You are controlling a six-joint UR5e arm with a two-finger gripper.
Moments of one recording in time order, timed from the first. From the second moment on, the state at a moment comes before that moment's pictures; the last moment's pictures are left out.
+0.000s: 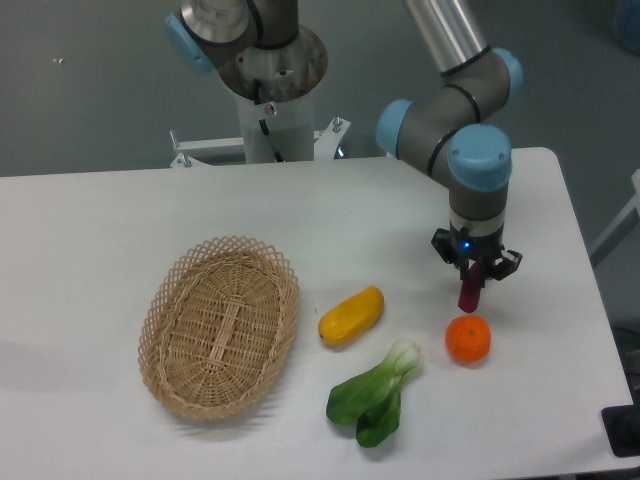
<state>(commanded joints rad) 2.72 -1.92 -1.80 -0.70 1.63 1.26</state>
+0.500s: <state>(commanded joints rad) 2.71 -1.79 -1.80 -0.76 1.40 1.24</state>
